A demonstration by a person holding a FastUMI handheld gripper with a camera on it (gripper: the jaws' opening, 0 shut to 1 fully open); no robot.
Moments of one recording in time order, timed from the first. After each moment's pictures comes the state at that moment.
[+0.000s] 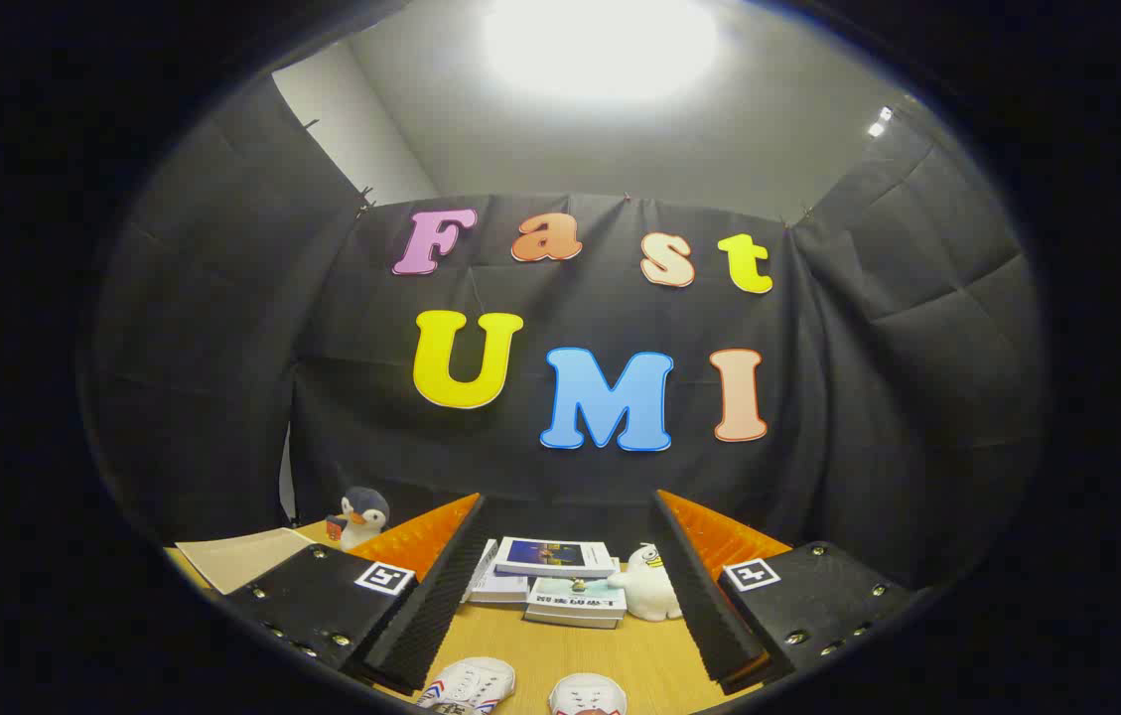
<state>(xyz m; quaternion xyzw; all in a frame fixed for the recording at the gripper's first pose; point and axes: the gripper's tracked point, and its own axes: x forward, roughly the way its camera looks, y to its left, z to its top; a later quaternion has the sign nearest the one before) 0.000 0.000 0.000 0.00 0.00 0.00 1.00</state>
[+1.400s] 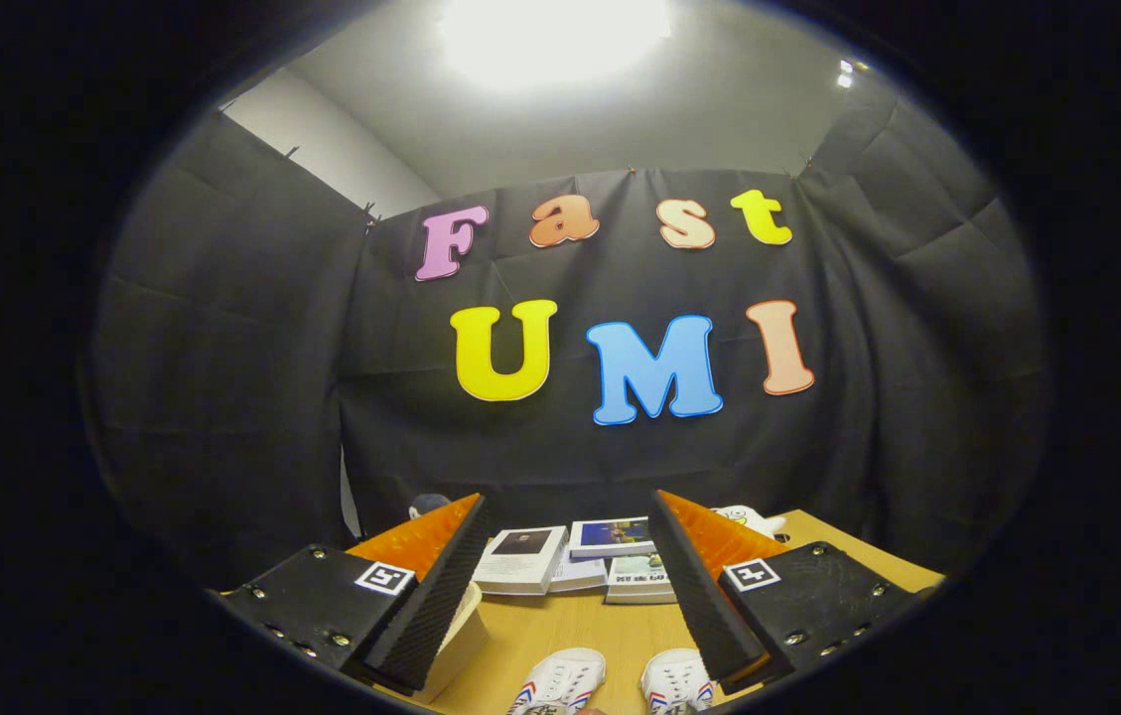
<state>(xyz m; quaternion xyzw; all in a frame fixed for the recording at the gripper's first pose) -0.009 0.057 -0.019 0.09 0.04 0.06 0.99</state>
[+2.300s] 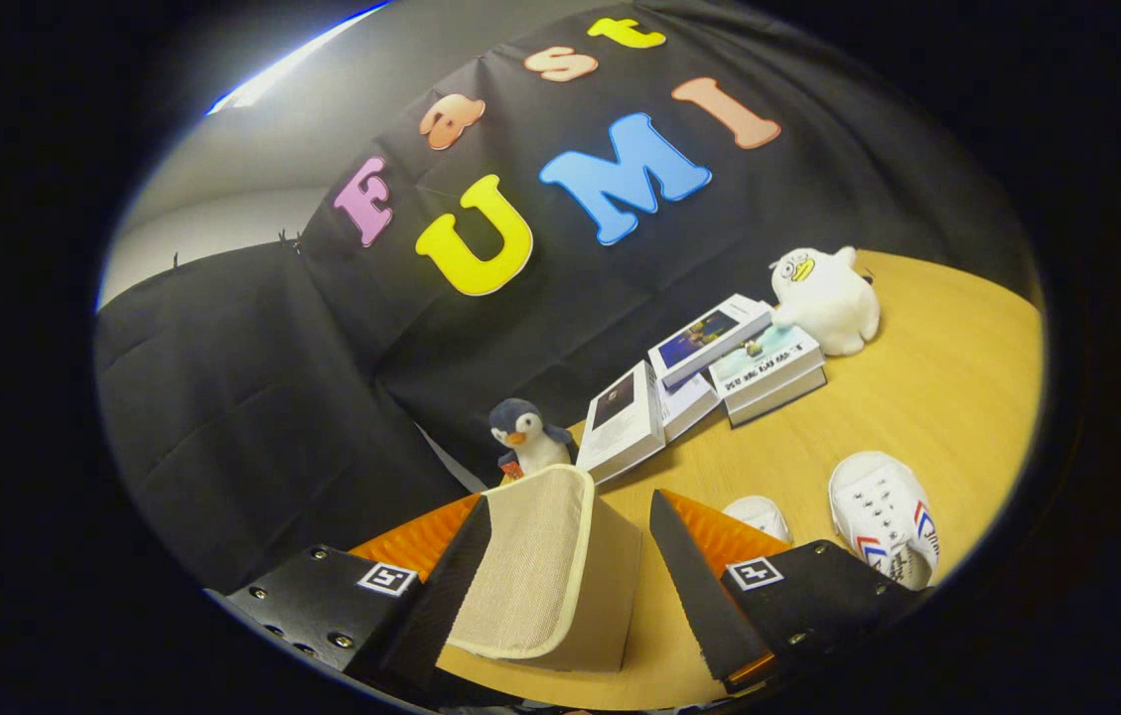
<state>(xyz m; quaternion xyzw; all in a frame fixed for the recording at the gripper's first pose) -0.028 0.140 -0.136 0.38 0.26 0.13 0.88</state>
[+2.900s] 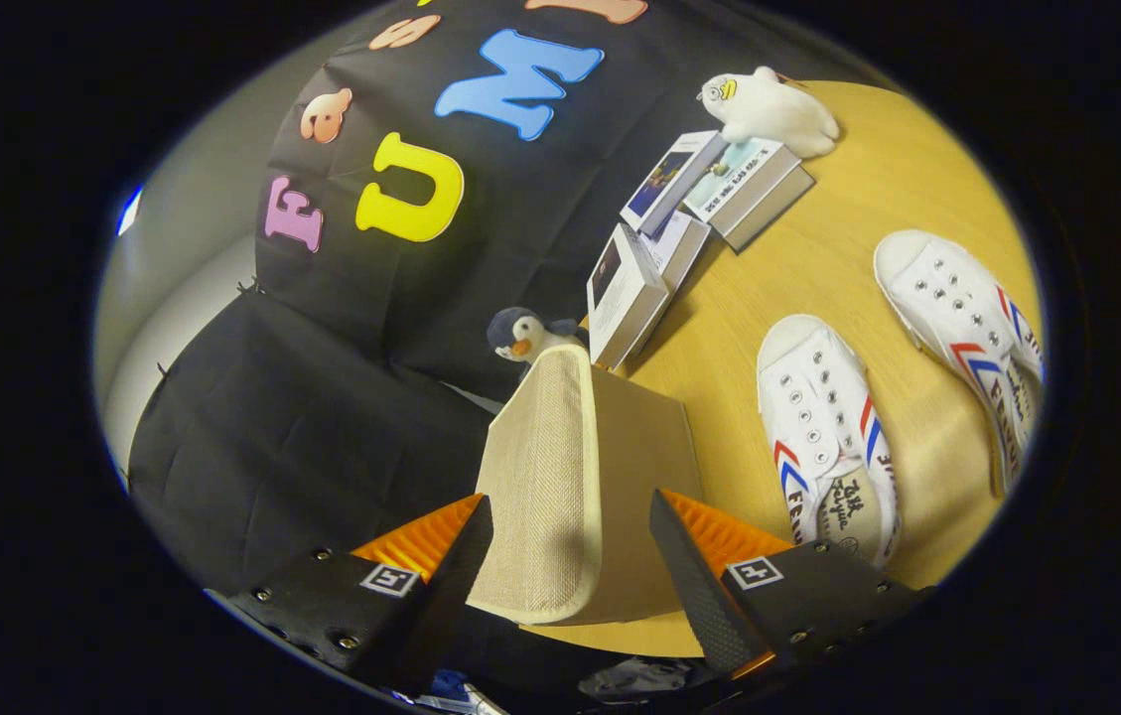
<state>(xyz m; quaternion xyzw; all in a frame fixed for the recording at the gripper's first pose) -0.056 0.201 -0.189 0.53 0.38 0.17 0.74</state>
